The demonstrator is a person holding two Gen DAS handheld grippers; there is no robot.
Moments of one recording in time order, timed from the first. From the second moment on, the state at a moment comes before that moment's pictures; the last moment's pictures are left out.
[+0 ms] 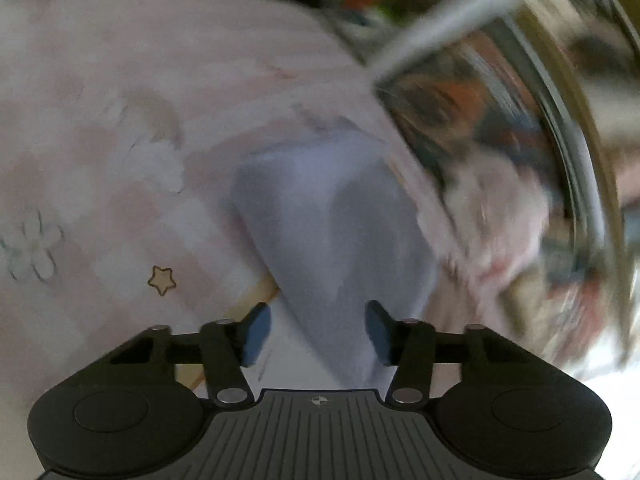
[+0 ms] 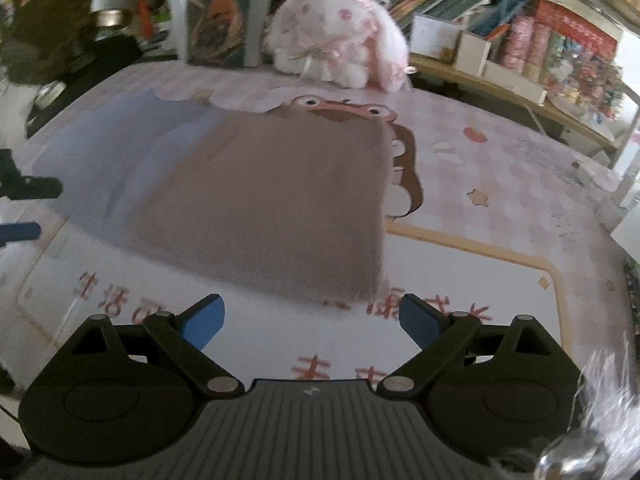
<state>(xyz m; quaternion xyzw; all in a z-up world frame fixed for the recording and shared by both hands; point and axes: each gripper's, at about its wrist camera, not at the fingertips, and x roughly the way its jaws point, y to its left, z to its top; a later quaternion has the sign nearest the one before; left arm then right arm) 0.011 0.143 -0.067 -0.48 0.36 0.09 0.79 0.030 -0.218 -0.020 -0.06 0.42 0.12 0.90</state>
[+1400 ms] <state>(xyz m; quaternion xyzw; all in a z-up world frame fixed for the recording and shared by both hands) 0.068 0.215 -0.095 -0.52 0.31 0.08 0.79 0.115 -0.214 -0.025 0.10 0.48 0.06 0.87</state>
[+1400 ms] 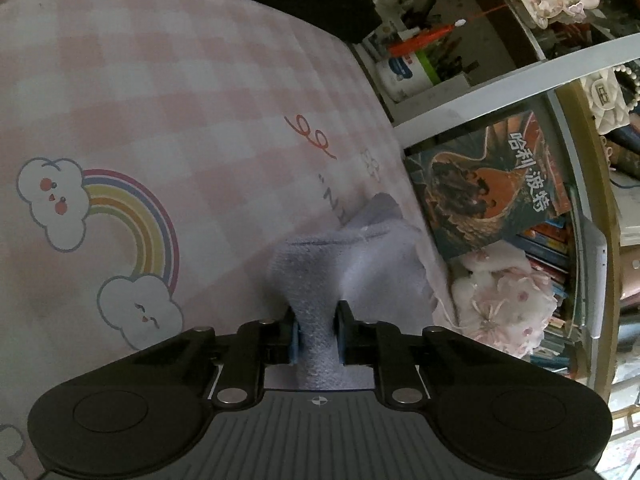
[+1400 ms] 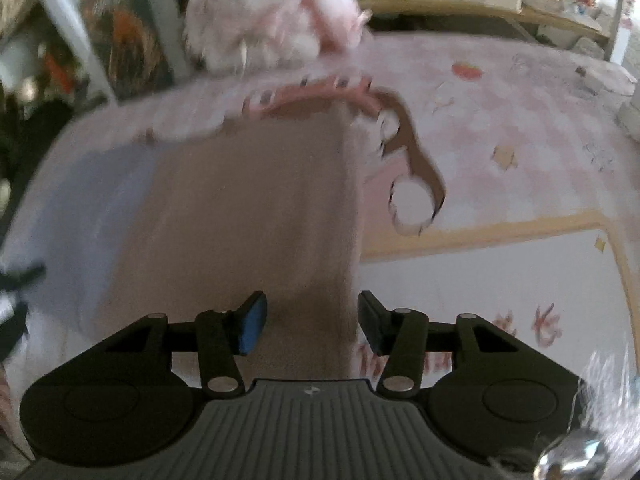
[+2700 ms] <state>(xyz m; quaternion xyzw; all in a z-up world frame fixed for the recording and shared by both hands) 0.040 -0.153 -0.020 0.10 0.39 -0.13 0.90 0.214 -0.301 -0.062 0.16 0.48 0.27 0.82</state>
